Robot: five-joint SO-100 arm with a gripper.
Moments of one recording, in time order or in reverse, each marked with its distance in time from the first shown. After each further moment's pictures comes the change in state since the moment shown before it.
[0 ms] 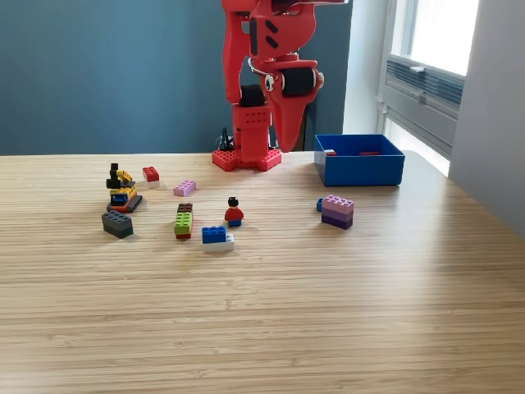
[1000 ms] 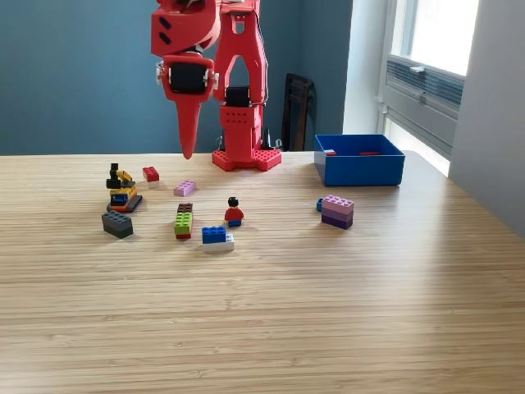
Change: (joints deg) arm 32.3 0.0 -0.5 -10.4 -16.3
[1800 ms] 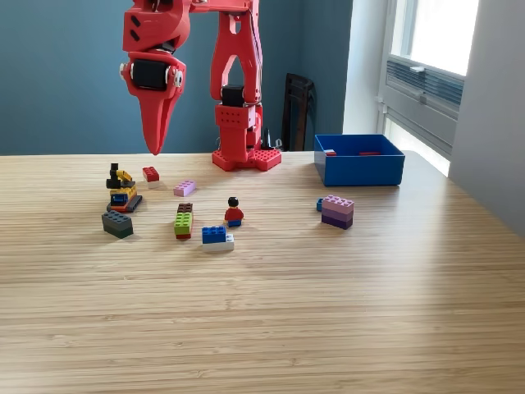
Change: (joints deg) arm 7.8 0.0 0.0 -1.1 0.0
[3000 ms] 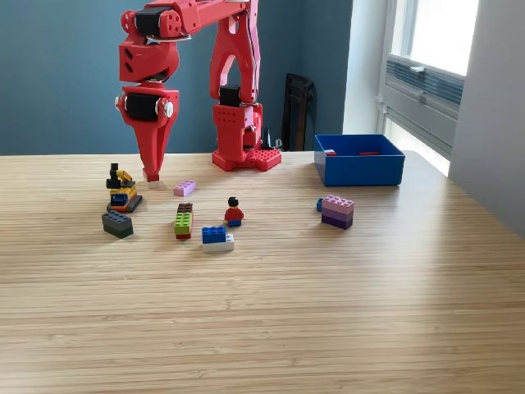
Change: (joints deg) arm 6.4 -0.1 13.0 -3.0 2.0
